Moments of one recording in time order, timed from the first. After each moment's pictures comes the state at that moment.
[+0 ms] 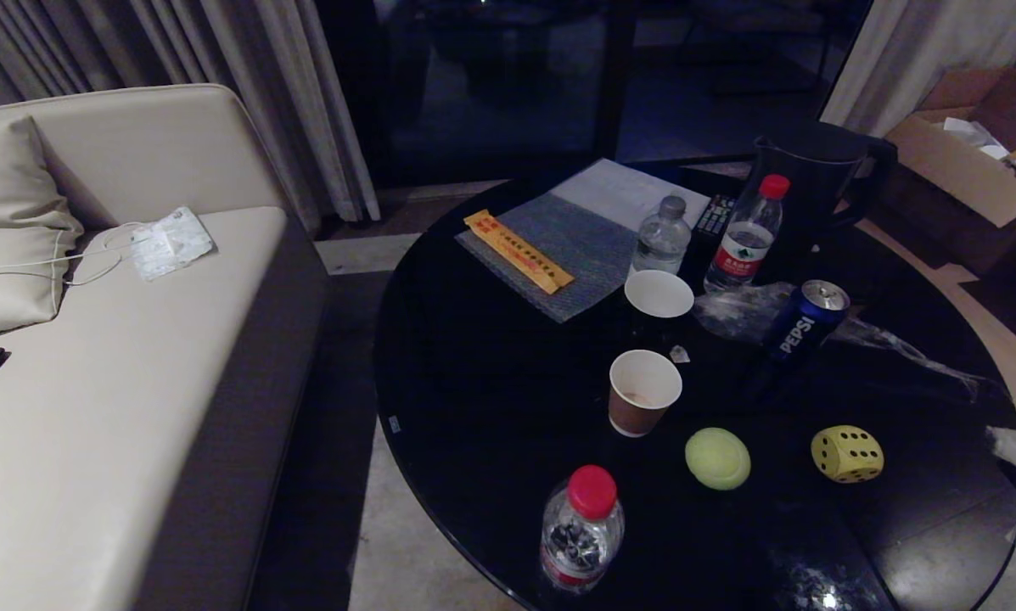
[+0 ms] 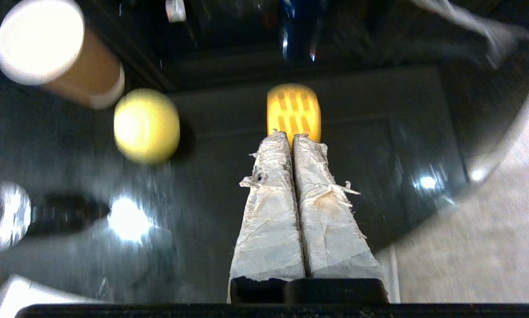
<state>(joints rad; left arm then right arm) 0.00 0.00 0.00 -0.01 0.07 -0.14 0.03 0.96 -0.47 -0.15 -0.03 0.02</state>
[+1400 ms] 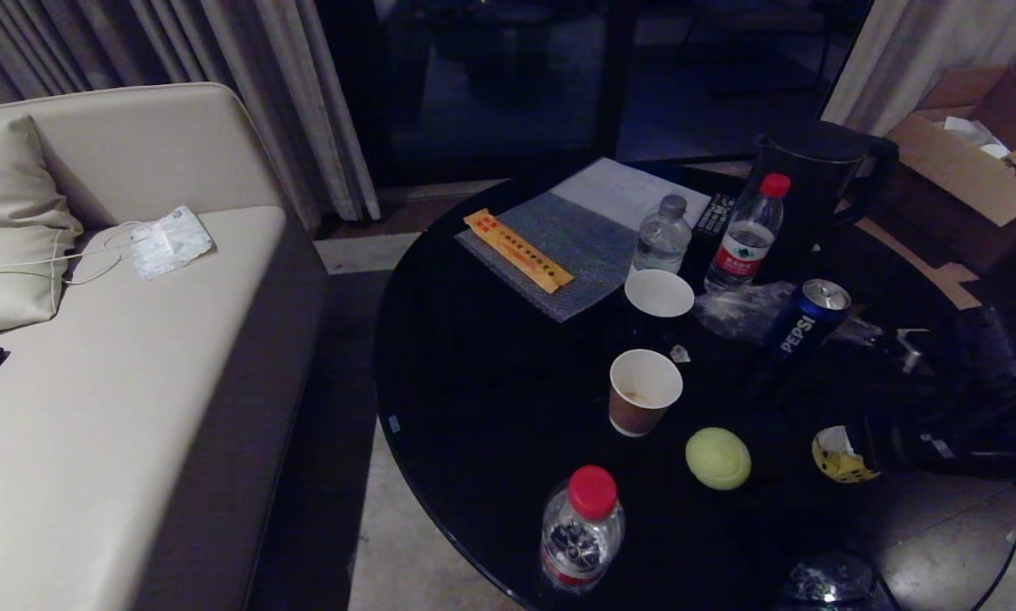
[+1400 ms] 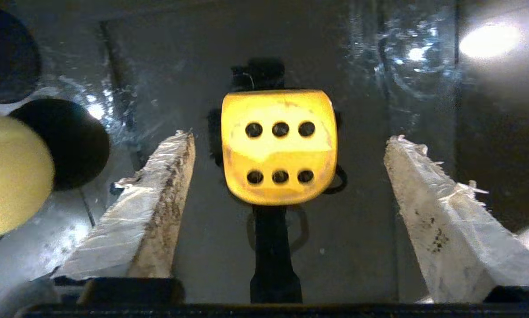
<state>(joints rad) 0.00 0.00 0.00 -0.01 0.07 -0.14 0.00 1.64 -0.69 -0.14 -0.09 0.02</state>
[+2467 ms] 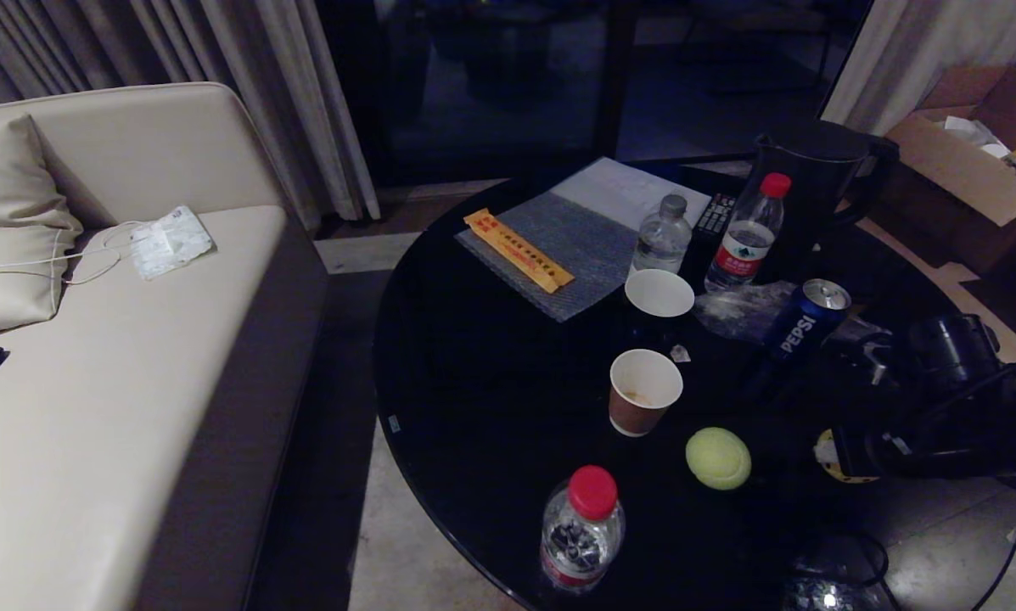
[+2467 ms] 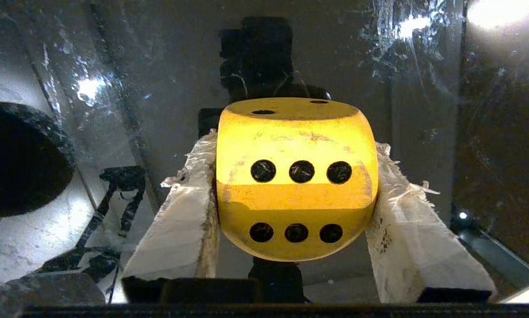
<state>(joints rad) 0.00 0.00 0.00 -0.01 0.07 -0.14 -0.01 1.77 -0.72 -0.15 -0.10 0.02</state>
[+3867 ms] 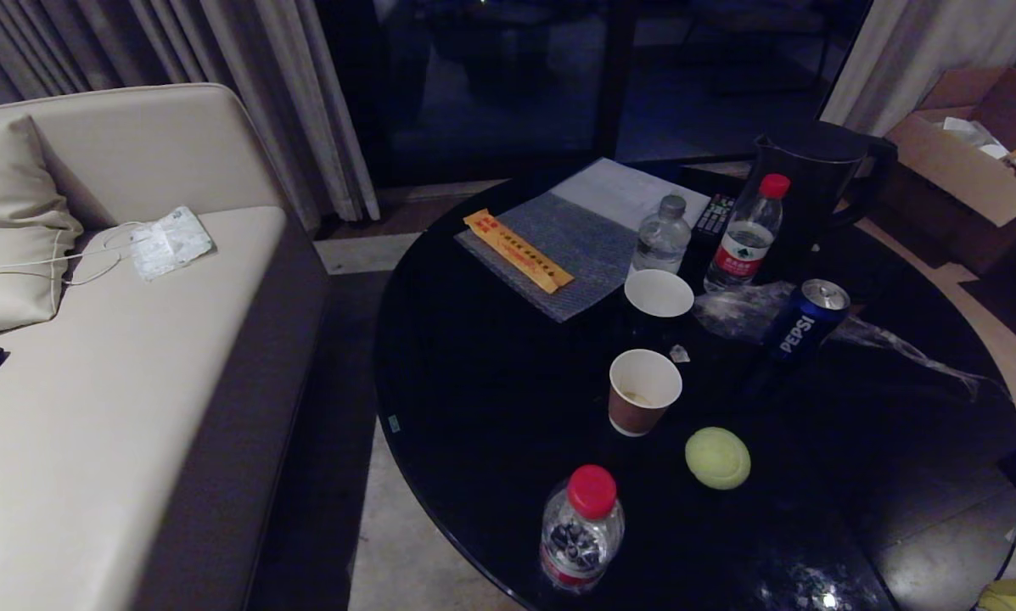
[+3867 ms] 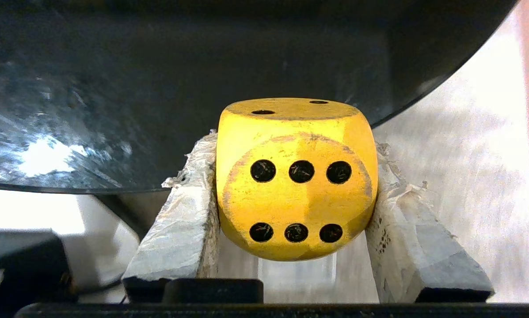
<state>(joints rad) 0.00 0.00 0.00 -0.01 0.07 -0.14 0.03 0.67 -0.01 -0.20 -0.14 -0.19</state>
